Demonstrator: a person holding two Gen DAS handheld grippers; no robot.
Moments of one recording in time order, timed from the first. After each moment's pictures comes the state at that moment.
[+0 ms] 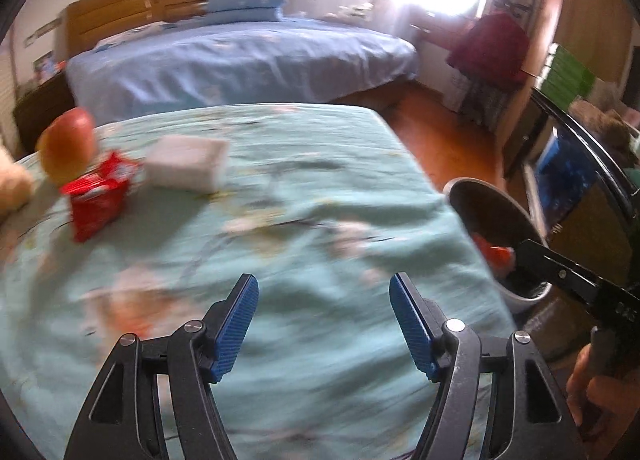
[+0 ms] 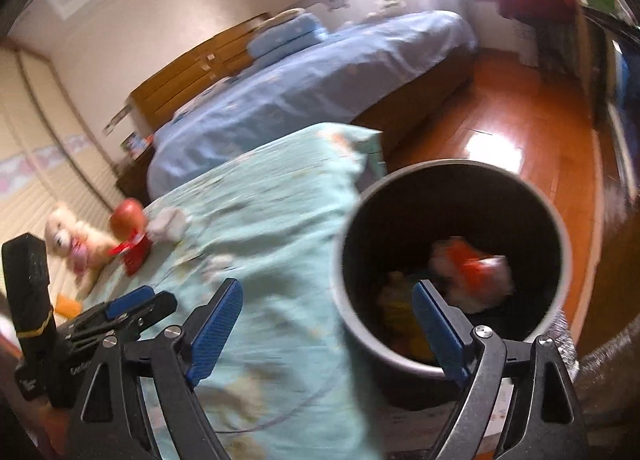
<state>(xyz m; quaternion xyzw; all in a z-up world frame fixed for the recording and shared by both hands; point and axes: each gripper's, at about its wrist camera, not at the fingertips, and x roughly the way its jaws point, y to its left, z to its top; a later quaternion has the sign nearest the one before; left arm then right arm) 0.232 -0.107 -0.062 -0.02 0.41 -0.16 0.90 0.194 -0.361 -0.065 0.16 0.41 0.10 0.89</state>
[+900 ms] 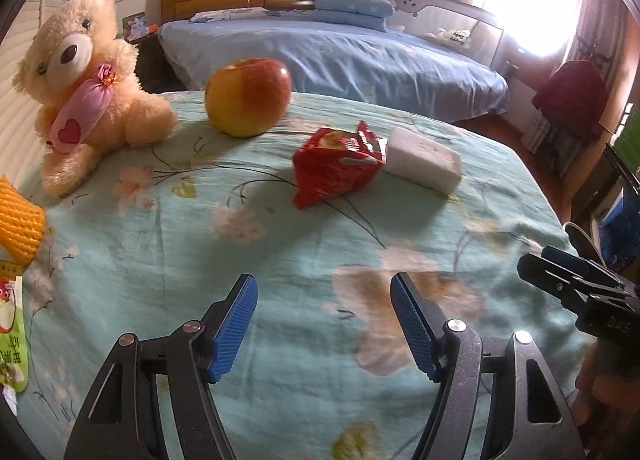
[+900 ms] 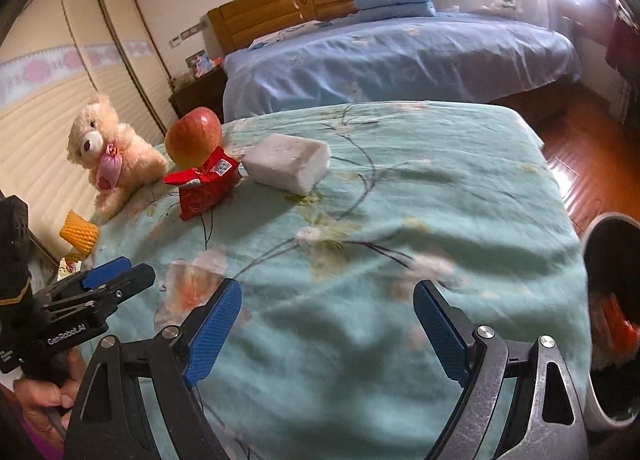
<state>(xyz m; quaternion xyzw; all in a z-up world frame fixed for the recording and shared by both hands) 0.236 0.040 -0.070 -0.07 0.42 -0.03 0.91 0.242 -0.192 -0.082 0.05 0.44 0.23 0.87</state>
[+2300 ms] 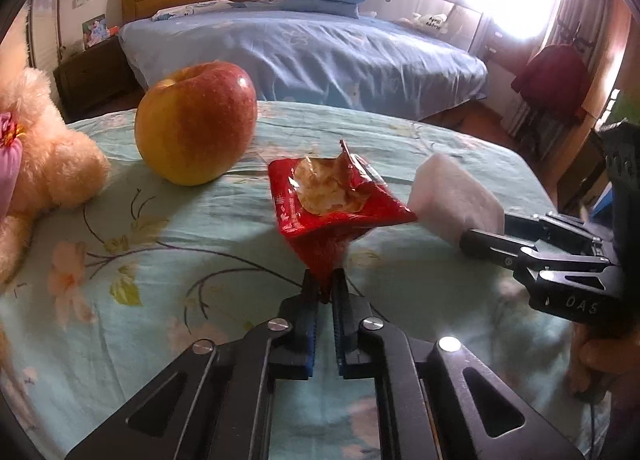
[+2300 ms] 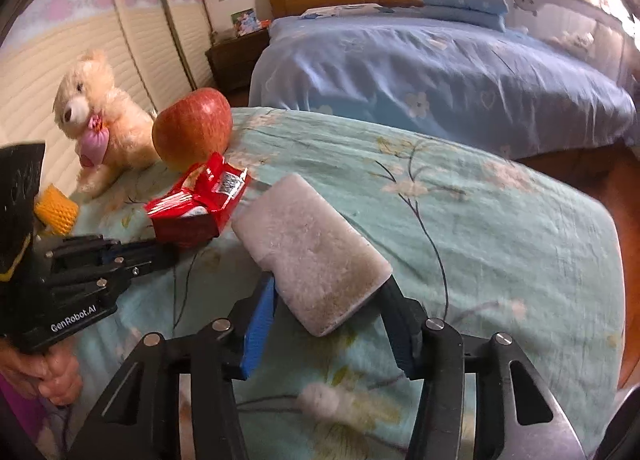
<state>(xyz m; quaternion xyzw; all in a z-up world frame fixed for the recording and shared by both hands) 0.343 0.043 -0.101 -0.06 0.43 -0.09 0.90 0.330 -0.130 -0.095 -0.04 0.45 0.29 0.84</state>
